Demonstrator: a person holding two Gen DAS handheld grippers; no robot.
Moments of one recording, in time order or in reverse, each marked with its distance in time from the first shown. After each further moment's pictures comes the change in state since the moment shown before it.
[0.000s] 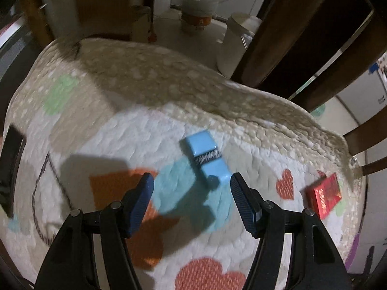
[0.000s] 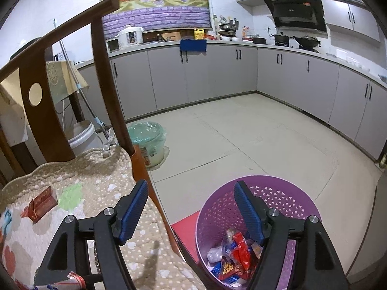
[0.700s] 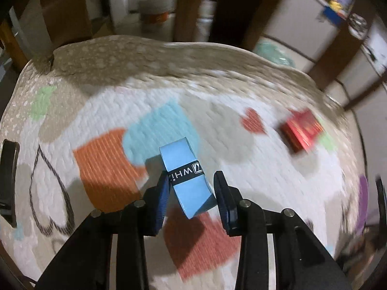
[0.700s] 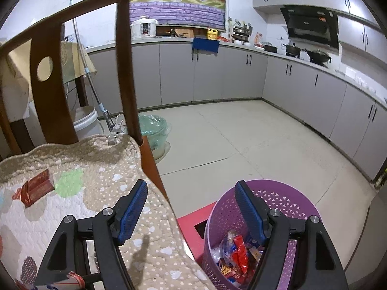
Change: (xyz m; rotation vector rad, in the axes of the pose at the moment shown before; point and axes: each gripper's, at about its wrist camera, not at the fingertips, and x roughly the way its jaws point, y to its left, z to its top) left arm -0.043 -0.017 -0.092 0.246 -0.006 -0.108; right arm 0.006 0.036 -0.007 -0.126 0.001 -0.014
